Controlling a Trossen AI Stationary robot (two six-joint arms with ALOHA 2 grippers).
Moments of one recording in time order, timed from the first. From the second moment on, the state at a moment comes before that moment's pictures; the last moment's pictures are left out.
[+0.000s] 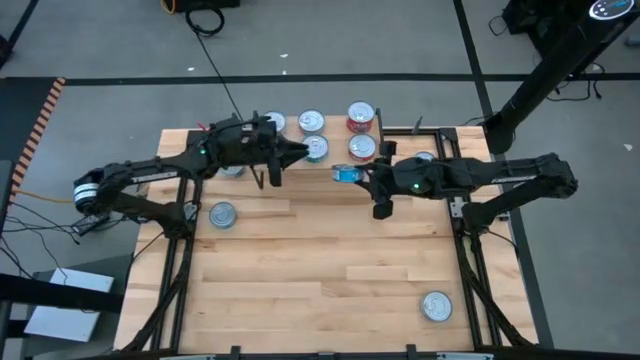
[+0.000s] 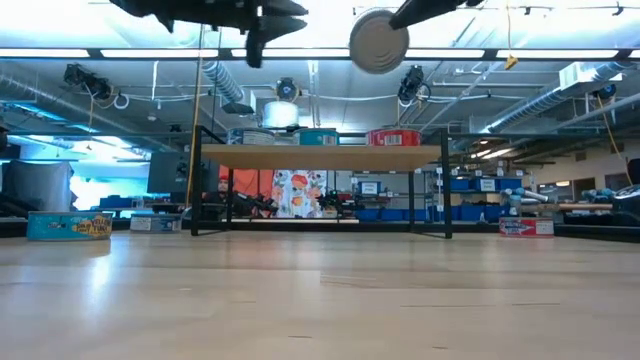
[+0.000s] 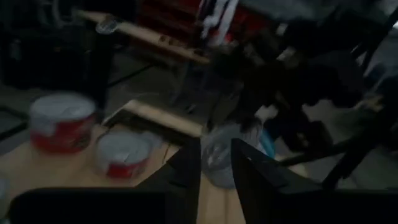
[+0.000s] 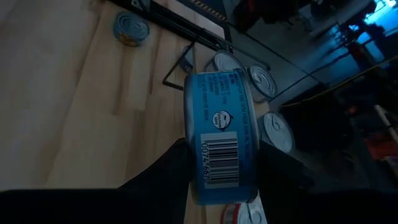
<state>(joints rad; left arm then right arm) 0.35 1.19 0.93 0.24 0.23 -0.31 0.05 1.23 1.20 -0.52 0.45 -0.42</state>
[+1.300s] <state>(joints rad) 0.31 1.03 0.93 -0.08 0.12 -0.24 -0.38 1.88 1.62 -0.32 0.45 -0.94</state>
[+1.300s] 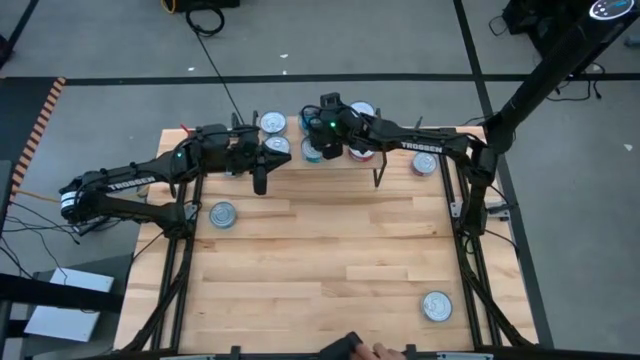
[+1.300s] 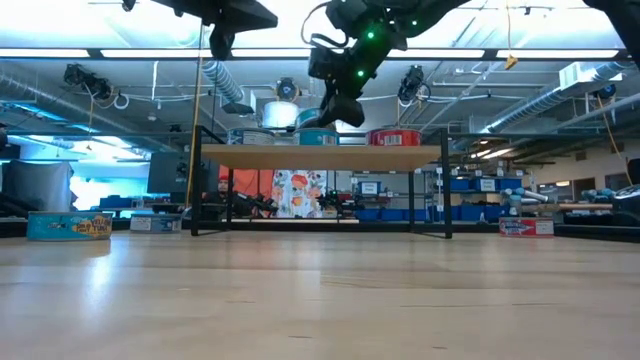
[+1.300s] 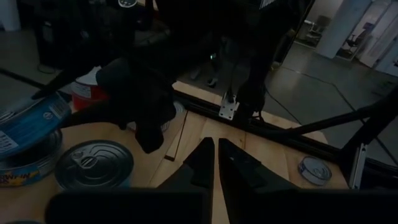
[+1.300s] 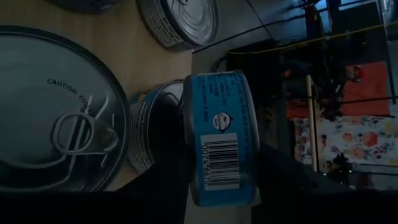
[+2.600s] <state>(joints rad) 0.31 1.03 0.93 -0.10 0.14 -0.25 -0.40 1.88 1.80 -0.54 0.25 -0.58</state>
